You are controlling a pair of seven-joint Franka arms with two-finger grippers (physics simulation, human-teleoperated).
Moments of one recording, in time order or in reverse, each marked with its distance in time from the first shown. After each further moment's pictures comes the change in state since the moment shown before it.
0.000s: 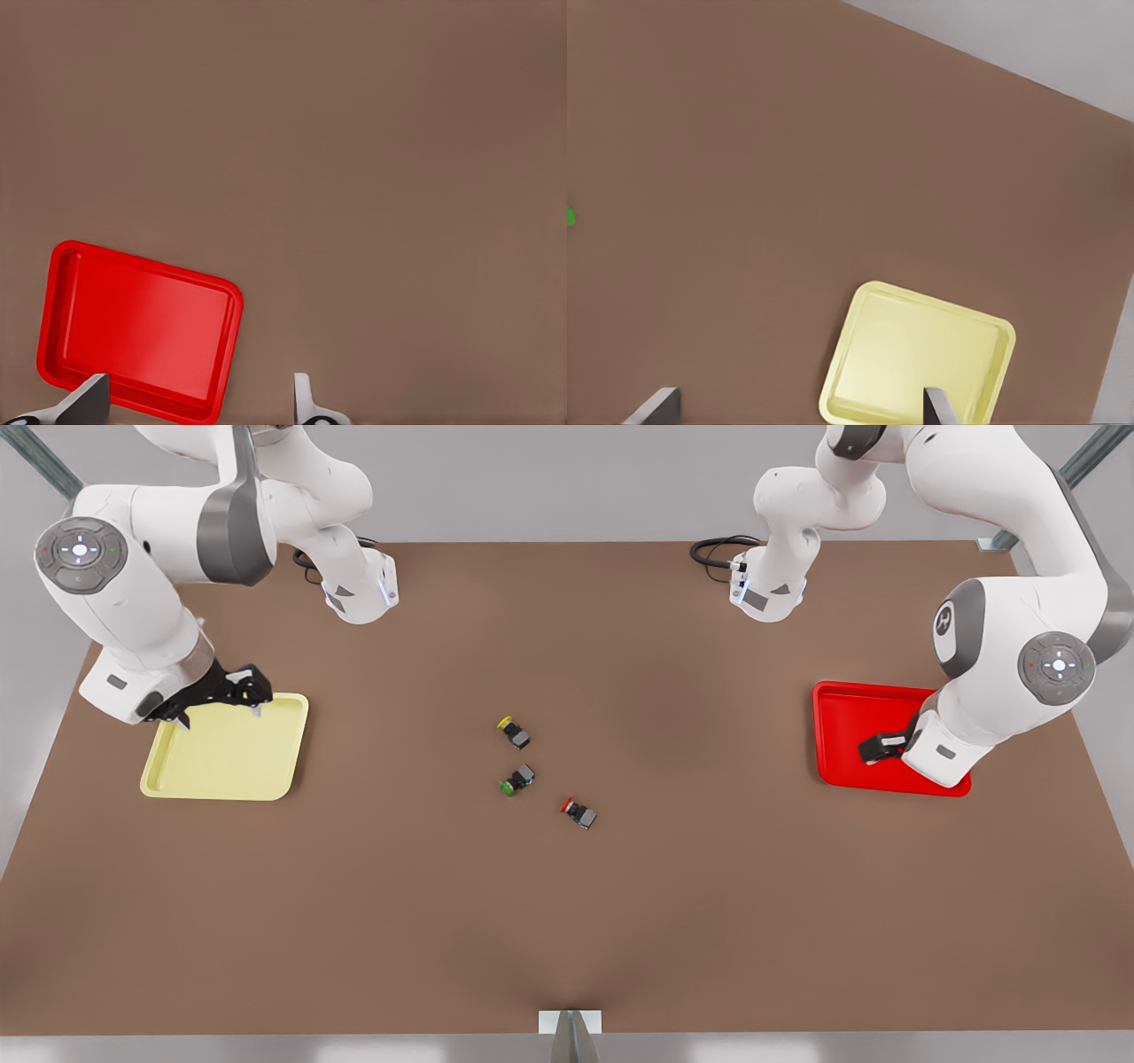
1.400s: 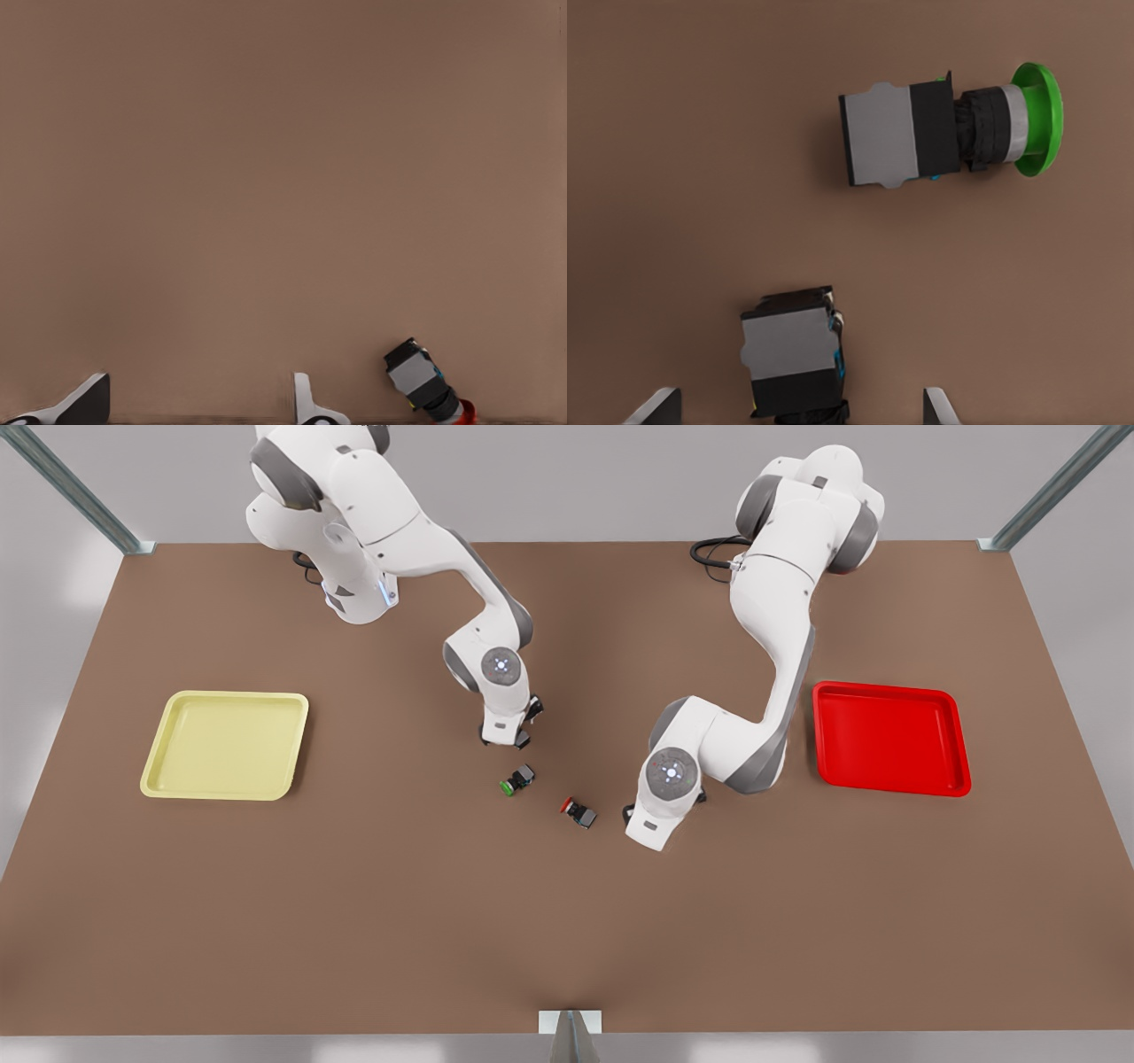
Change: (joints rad) left arm -0.377 0.519 -0.091 0.225 -0.028 0.246 -0.630; right arm 0.454 0.374 0.200 -0.690 0.212 0.998 0.324
